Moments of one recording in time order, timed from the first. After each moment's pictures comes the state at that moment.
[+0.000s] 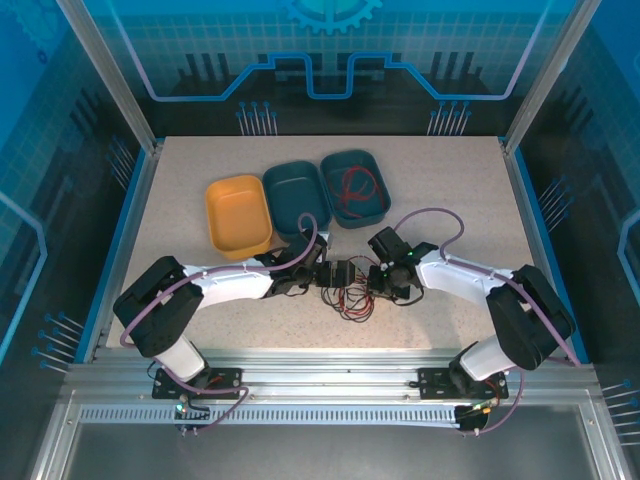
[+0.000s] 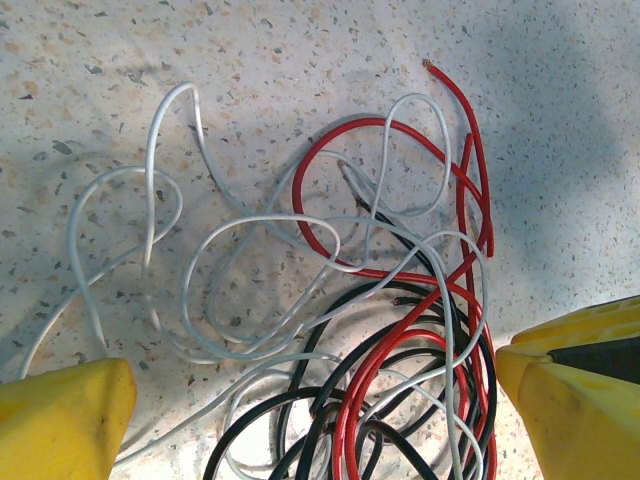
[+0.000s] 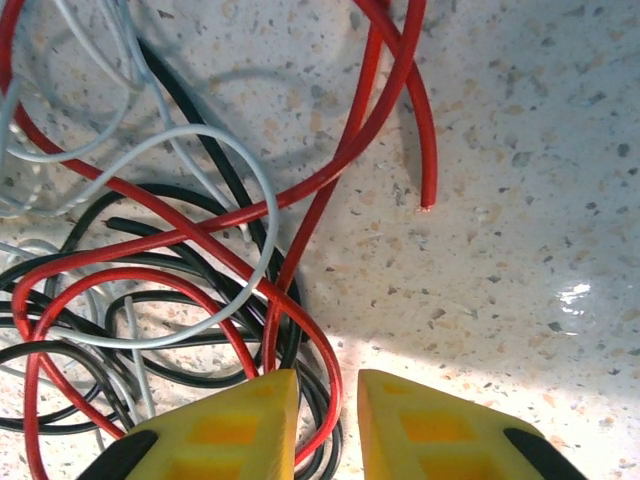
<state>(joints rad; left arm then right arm) -0.77 1.62 0.82 -0.03 0.09 -0.72 0.60 1.49 0.79 -0.59 -0.12 0.80</state>
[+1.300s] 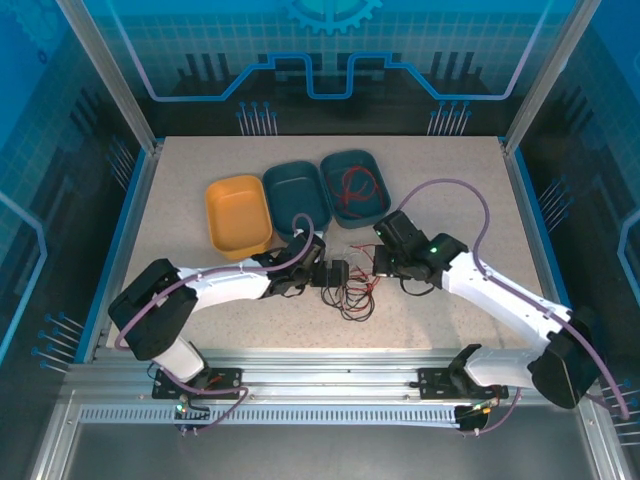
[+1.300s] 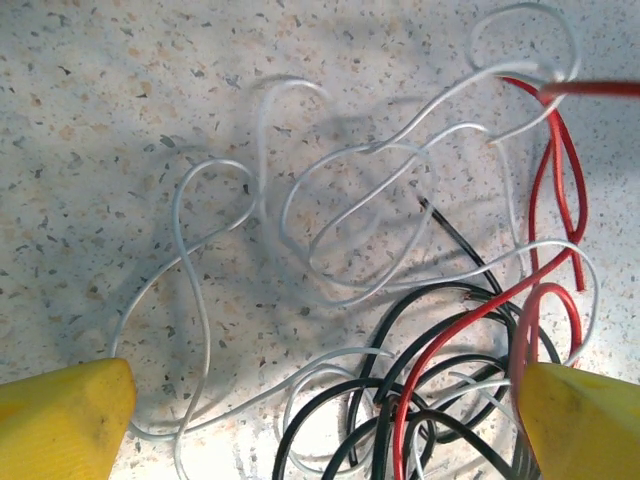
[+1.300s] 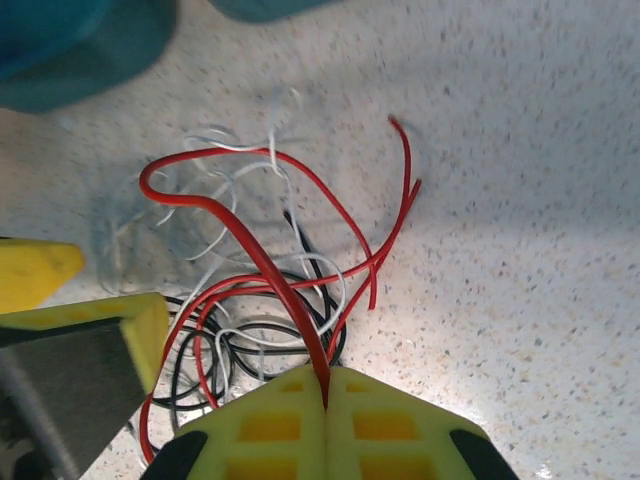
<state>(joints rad) -0.77 1.59 0.82 -0.11 0.00 -0.74 0.68 1.22 1.00 -0.81 0.17 0.69</state>
